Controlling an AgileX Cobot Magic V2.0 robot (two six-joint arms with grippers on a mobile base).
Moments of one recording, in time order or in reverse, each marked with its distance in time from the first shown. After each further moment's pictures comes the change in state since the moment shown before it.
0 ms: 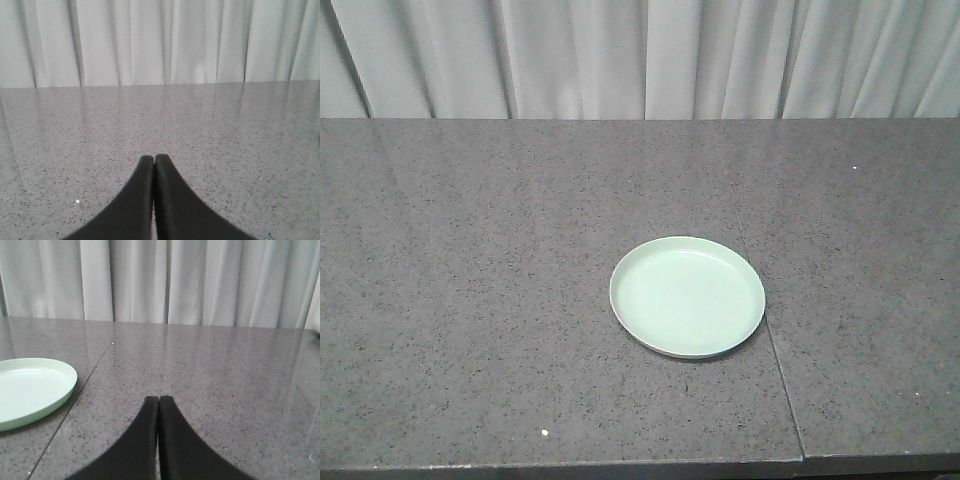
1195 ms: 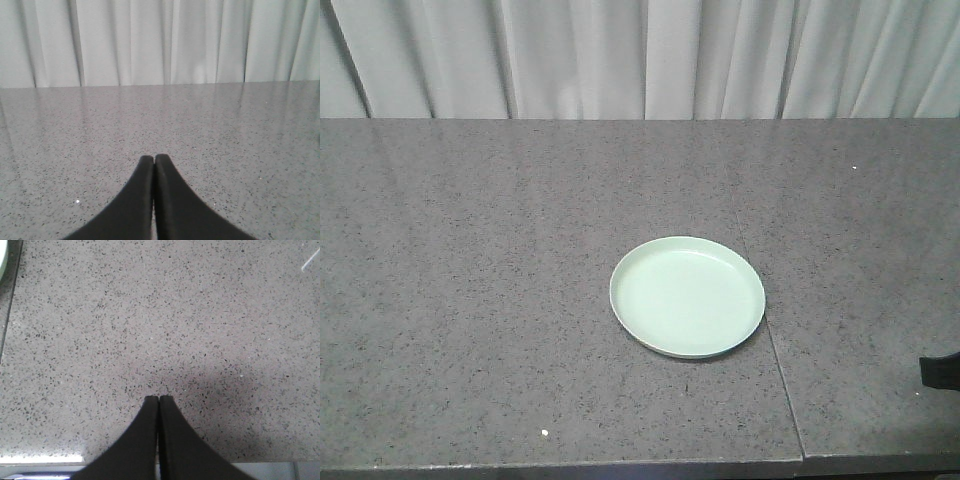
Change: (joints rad) left arm 0.000 0.000 0.000 0.000 0.000 0.000; right arm 0.000 0.921 -0.657 -0.011 0.626 0.004
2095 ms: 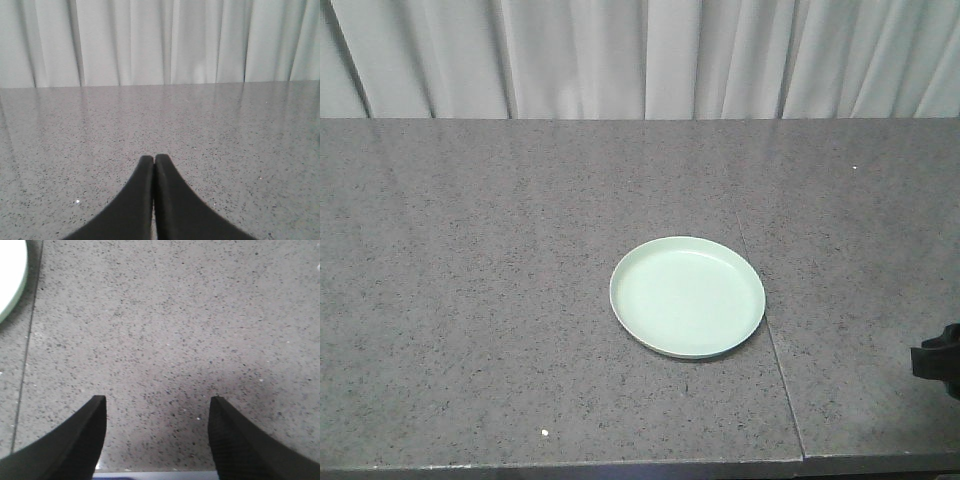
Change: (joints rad) left arm 0.000 0.000 0.000 0.000 0.000 0.000; right arm 0.000 0.000 0.000 0.080 -0.028 -0.007
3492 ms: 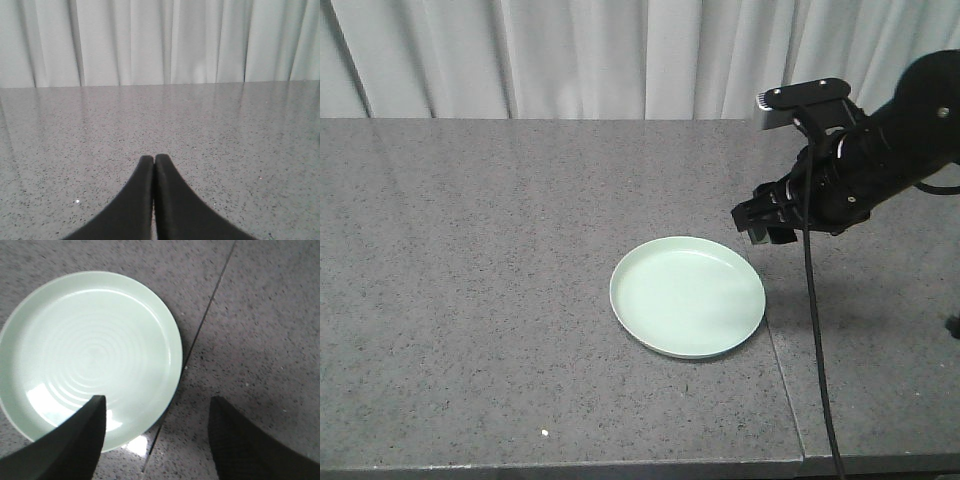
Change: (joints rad) left arm 0.000 0.000 0.000 0.000 0.000 0.000; right arm 0.276 0.666 -0.742 0.072 0.244 -0.121
